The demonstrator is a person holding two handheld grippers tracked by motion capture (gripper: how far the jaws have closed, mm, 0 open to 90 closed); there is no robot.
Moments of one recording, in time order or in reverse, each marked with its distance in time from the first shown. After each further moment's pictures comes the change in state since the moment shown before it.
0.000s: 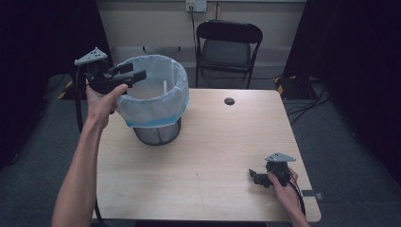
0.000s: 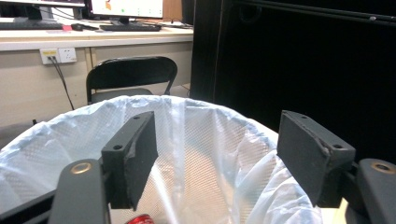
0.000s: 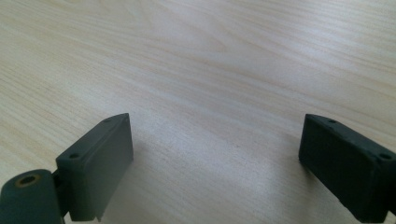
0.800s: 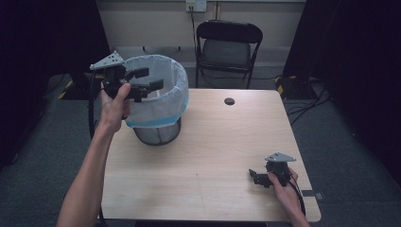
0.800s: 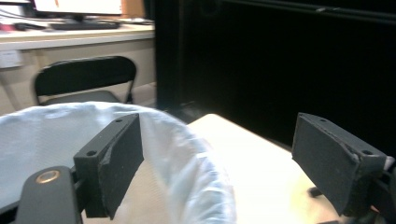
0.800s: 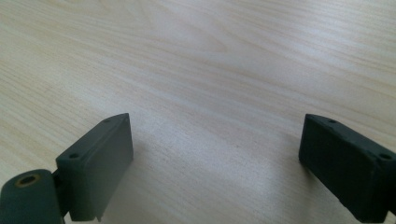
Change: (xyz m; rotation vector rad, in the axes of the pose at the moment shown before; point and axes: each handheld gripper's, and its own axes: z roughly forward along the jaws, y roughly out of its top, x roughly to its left) left arm -0.045 0.000 0.014 0.016 -0.158 0.035; right arm 0.000 0.000 0.000 0.000 0.000 0.000
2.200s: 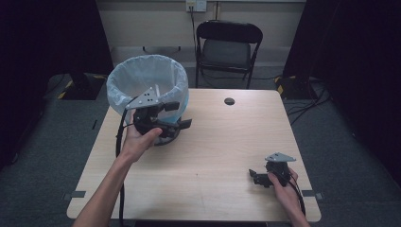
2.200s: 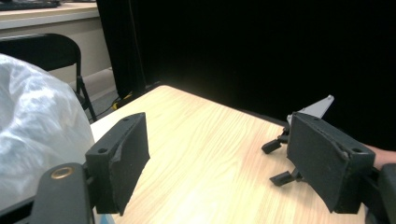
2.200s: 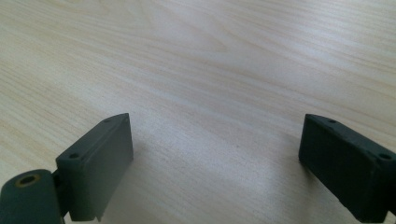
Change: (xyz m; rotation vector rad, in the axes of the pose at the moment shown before) left arm -0.078 -0.060 0.031 0.098 -0.133 0.096; right arm 0.000 0.000 0.000 0.000 0.000 -0.001
